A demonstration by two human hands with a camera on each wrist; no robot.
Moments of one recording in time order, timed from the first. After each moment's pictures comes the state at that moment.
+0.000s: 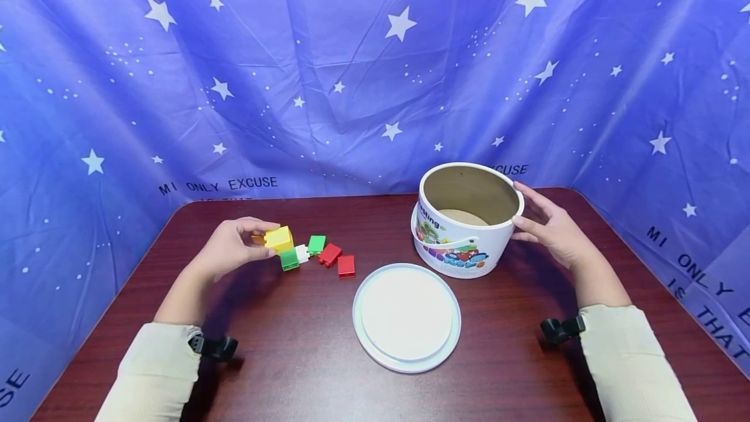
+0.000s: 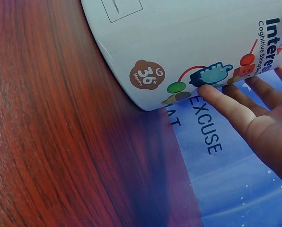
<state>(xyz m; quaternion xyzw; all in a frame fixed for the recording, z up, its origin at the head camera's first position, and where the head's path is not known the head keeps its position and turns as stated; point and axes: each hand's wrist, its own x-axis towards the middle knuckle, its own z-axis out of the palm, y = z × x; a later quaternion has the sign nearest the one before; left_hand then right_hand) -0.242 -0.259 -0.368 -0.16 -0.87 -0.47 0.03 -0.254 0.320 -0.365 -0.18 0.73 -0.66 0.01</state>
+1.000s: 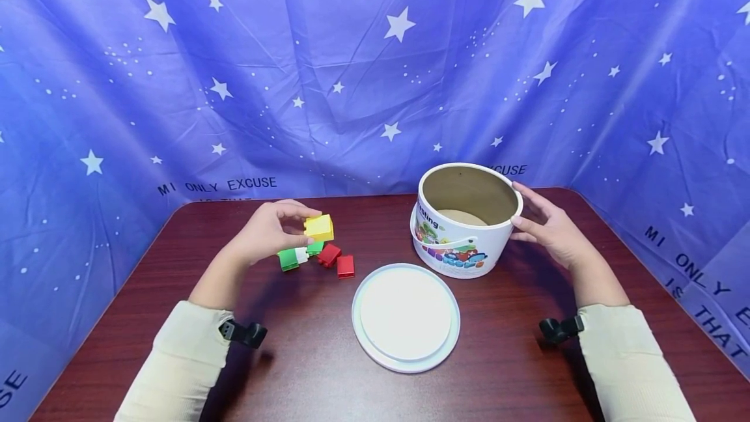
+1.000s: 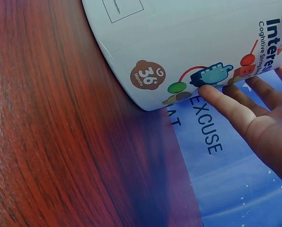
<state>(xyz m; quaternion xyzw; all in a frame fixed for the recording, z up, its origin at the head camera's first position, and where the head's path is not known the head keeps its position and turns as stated) -0.249 -0.194 -0.333 -0.25 -0.84 -0.48 0.01 -0.254 0.319 -0.366 -0.18 0.73 -0.66 0.00</state>
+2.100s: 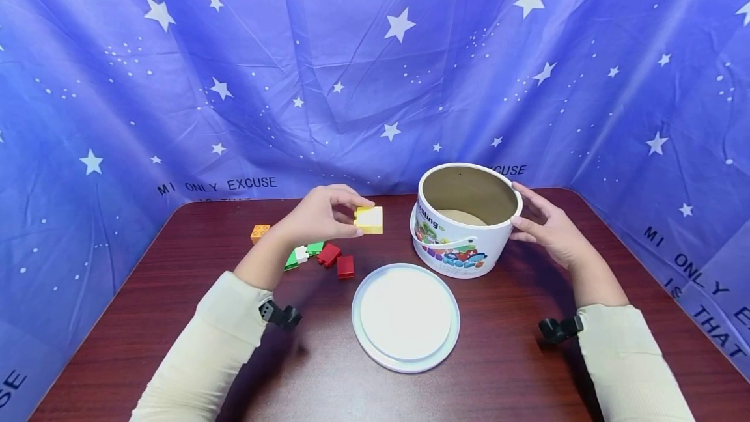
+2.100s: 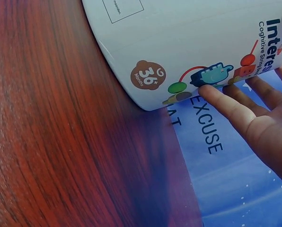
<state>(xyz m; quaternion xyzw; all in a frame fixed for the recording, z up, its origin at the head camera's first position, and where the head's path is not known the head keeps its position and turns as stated) -0.254 -0.117 -0.300 -0.33 -0.82 -0.47 -0.02 -0.253 0.319 -0.366 -0.19 0.72 -0.66 0.00</state>
